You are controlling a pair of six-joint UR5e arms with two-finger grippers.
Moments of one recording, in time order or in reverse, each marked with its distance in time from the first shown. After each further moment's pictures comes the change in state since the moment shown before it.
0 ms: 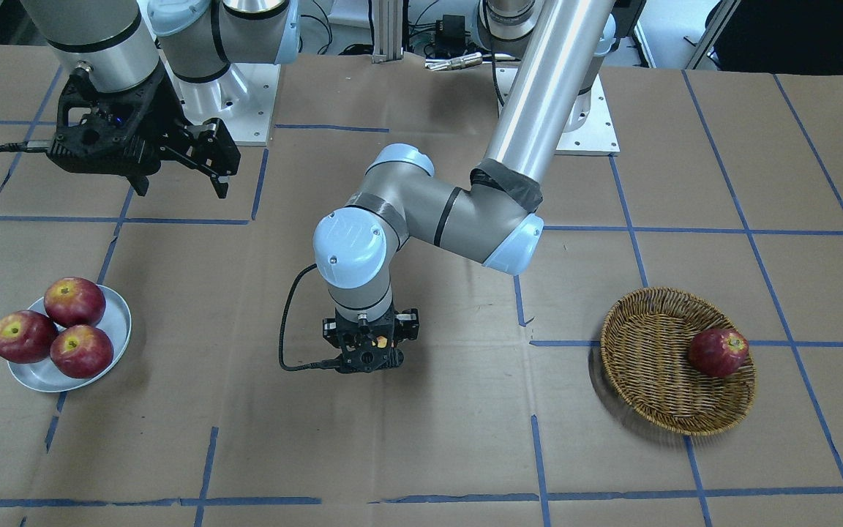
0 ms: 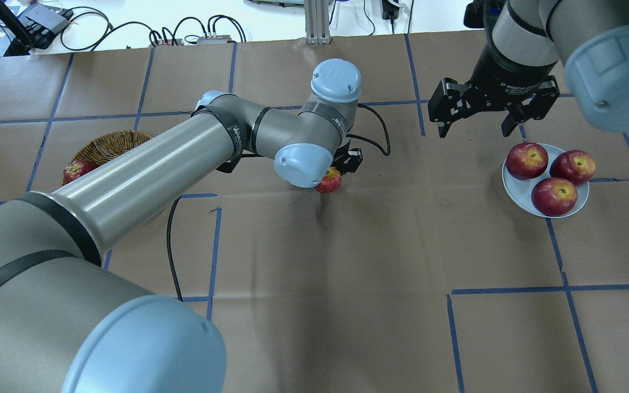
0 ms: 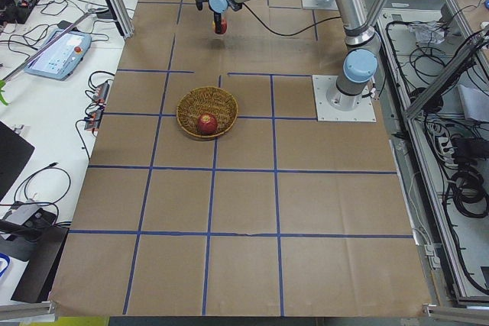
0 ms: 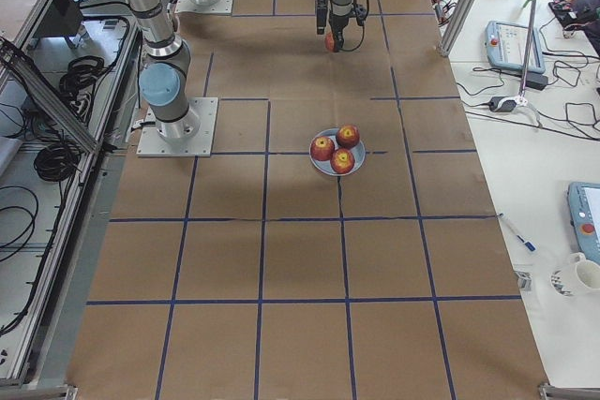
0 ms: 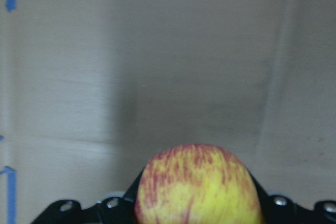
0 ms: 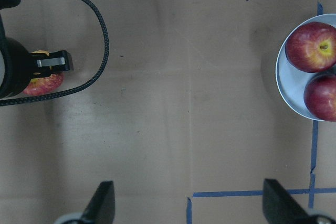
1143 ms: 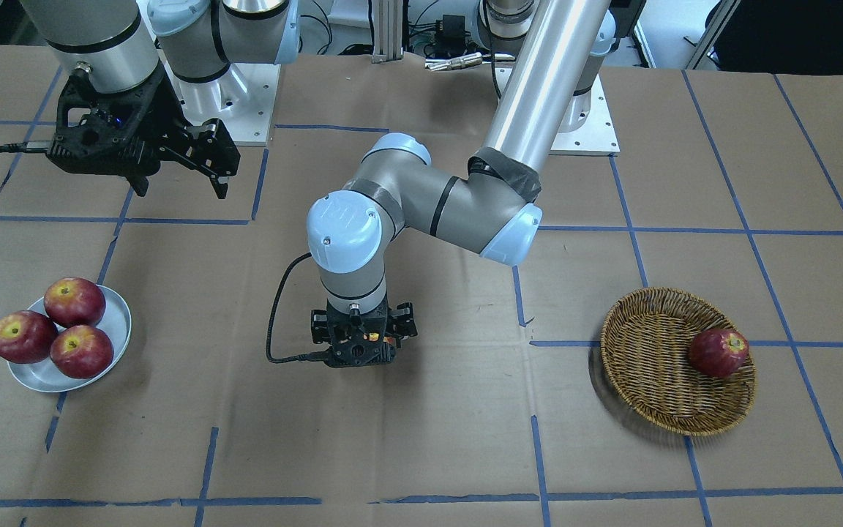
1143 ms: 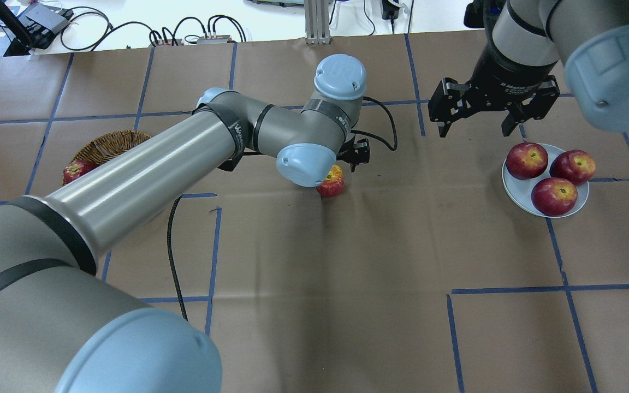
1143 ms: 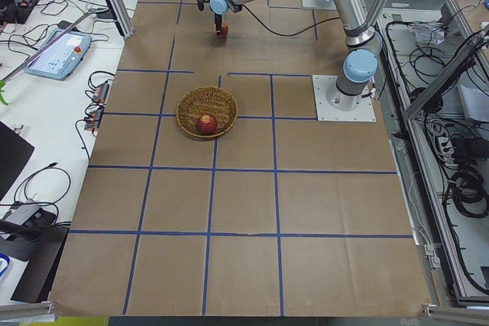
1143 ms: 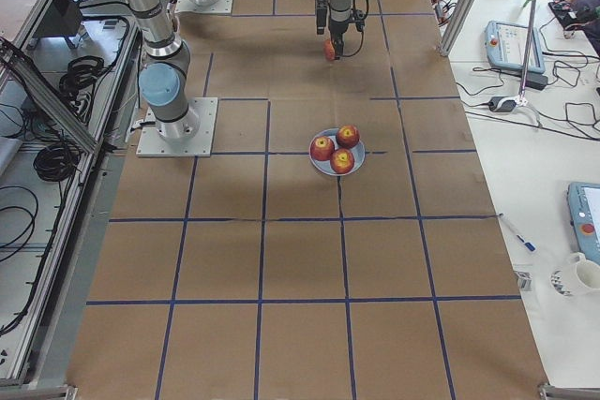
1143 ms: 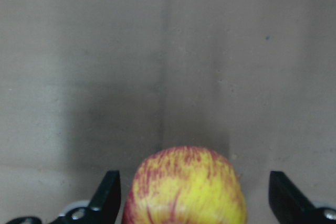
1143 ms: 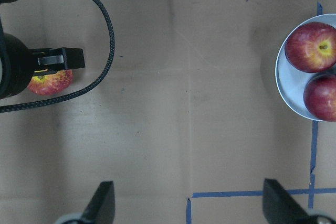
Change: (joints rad) left arm 0.001 0.065 0.013 -0.012 0.000 0.043; right arm 0.000 0.000 0.000 0.000 -0.001 0.000
